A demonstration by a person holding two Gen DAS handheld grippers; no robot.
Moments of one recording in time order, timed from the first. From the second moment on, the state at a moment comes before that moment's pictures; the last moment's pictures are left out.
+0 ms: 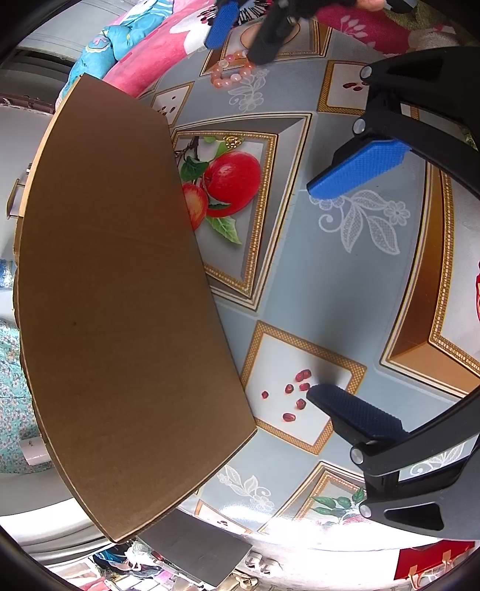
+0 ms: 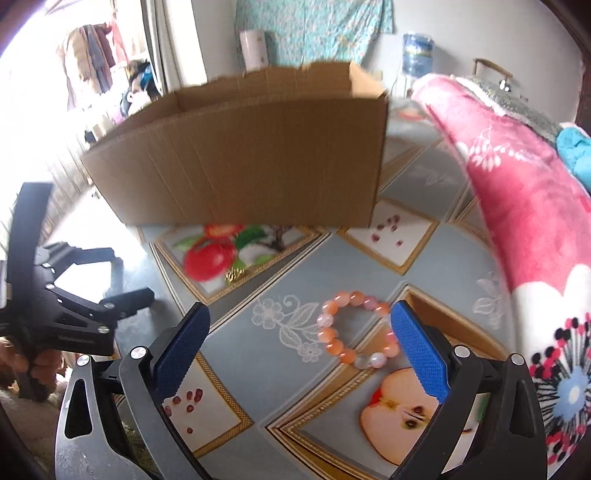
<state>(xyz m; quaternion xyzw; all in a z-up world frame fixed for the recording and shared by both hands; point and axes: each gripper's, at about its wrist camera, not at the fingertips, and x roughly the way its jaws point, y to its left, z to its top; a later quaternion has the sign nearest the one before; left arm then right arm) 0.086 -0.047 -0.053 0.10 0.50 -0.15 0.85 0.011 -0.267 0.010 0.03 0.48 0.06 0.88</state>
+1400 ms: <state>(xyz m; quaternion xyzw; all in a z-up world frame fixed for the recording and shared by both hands) 0.061 -0.110 -0.030 0.14 0.41 -0.31 0.85 0.026 -0.267 -0.014 -0.01 0.53 0.06 0.85</state>
